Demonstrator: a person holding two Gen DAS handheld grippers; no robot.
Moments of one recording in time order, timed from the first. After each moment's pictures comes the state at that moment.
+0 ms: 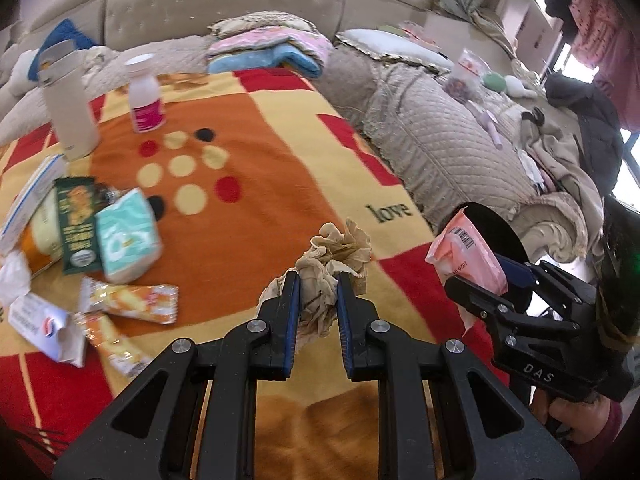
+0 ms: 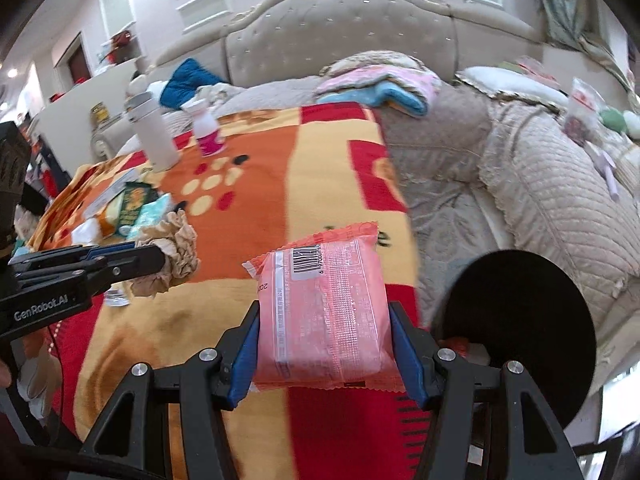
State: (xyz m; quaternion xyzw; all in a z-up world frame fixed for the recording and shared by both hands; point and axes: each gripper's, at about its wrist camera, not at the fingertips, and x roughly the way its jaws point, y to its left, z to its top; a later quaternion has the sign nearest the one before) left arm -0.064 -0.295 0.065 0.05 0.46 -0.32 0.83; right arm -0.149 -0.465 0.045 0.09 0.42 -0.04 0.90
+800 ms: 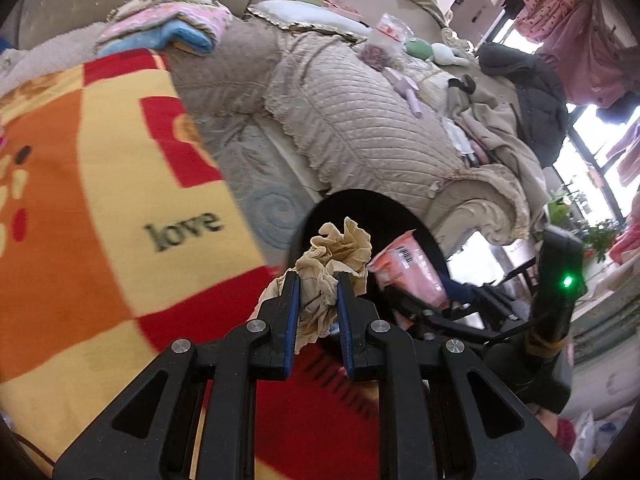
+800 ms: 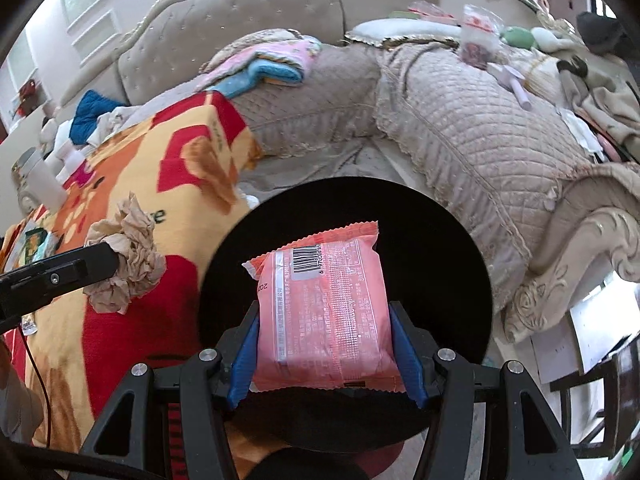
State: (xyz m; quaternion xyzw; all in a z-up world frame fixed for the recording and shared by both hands) left arm -0.086 -0.448 0.045 0.03 0.49 -0.45 0.75; right arm -0.202 -0.604 0.001 0.17 0.45 -0.18 0.86
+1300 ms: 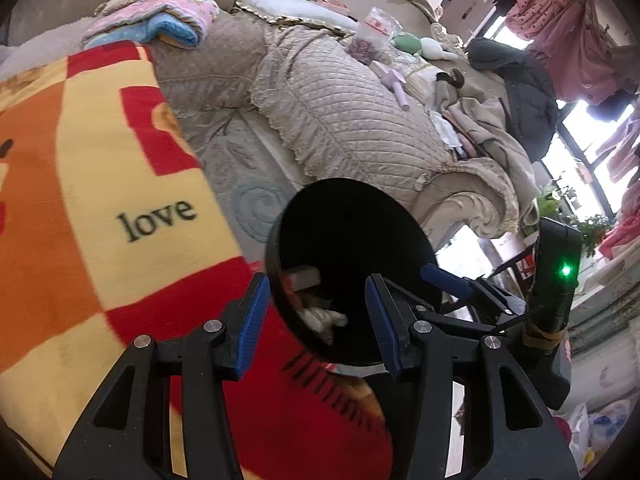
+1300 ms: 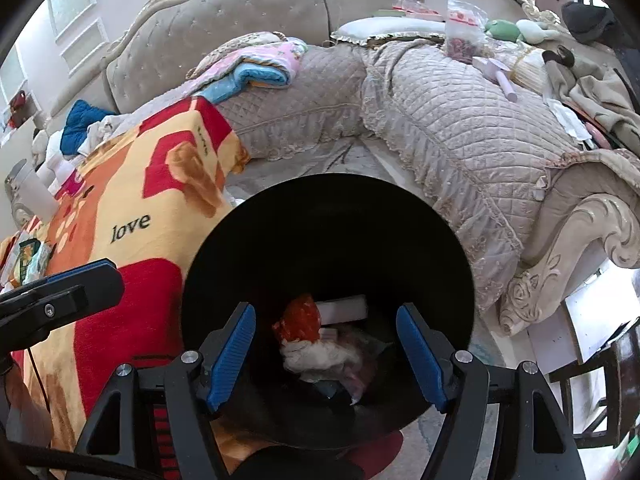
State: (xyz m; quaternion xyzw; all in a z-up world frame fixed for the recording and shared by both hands) left arm -0.092 -0.452 0.040 0.03 0.49 -0.46 0.74; right arm -0.207 -0.607 0.000 0.17 0.44 -0.20 0.86
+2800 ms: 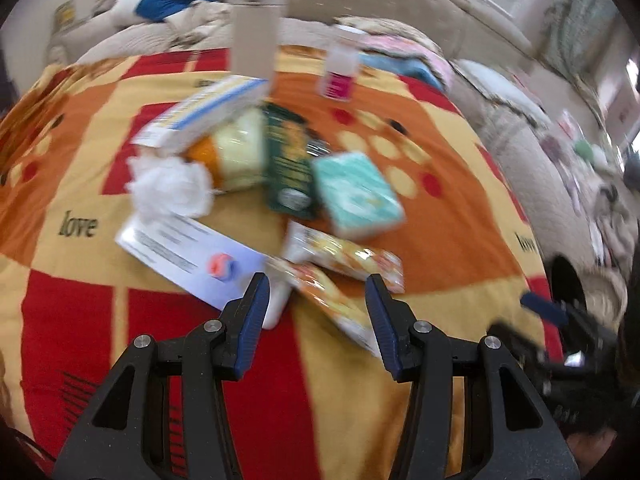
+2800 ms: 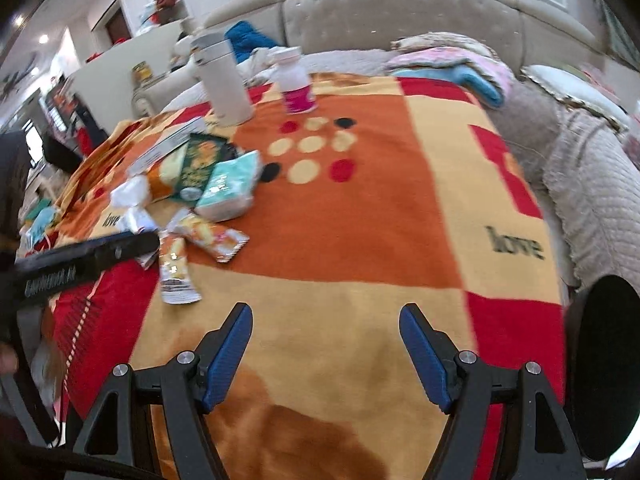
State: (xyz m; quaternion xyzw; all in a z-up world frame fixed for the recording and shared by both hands) left arm -0.022 -0.135 0.039 -0.04 0.48 -0.15 0.86; right arm -0.089 -0.350 0.022 0.07 0.46 0.06 0.88
